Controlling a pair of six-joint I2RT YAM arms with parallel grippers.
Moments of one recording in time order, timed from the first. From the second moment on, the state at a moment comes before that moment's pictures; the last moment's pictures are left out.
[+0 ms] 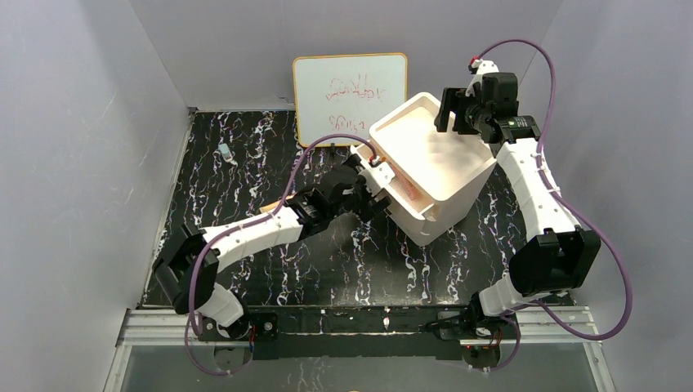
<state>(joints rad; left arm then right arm) -0.90 1.49 1.01 0.05 -0.13 0.31 0.15 1.52 1.57 -0.59 -0.11 0.13</state>
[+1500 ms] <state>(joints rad) -0.81 1.53 0.73 0.66 0.20 0.02 0.22 1.51 1.55 -0.58 -0.08 0.13</state>
